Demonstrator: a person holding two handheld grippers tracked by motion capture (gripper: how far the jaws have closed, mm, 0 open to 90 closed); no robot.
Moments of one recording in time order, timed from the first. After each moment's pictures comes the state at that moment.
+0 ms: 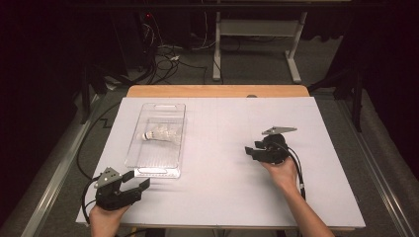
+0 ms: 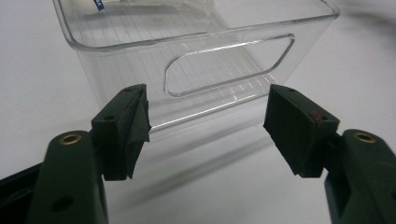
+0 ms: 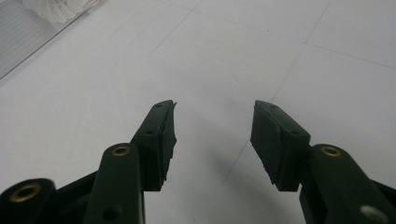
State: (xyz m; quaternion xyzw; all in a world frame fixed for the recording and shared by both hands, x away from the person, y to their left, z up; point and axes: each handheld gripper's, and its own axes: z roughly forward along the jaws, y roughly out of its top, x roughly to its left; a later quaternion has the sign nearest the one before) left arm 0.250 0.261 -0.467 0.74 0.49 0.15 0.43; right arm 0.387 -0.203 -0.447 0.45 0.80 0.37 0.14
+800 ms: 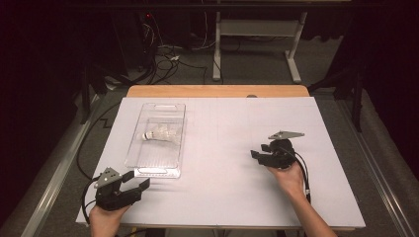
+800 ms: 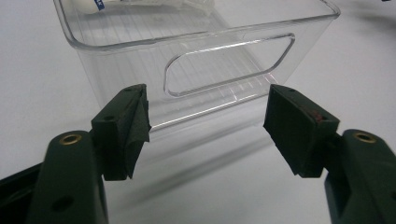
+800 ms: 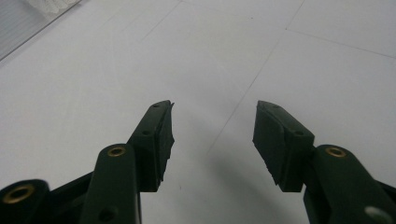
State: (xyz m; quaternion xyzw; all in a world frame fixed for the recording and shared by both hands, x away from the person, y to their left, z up) left arm 0.250 0.261 -0.467 0.74 0.49 0.15 0.43; right arm 0.373 -0.219 -0.449 0.45 0.80 0.37 0.15
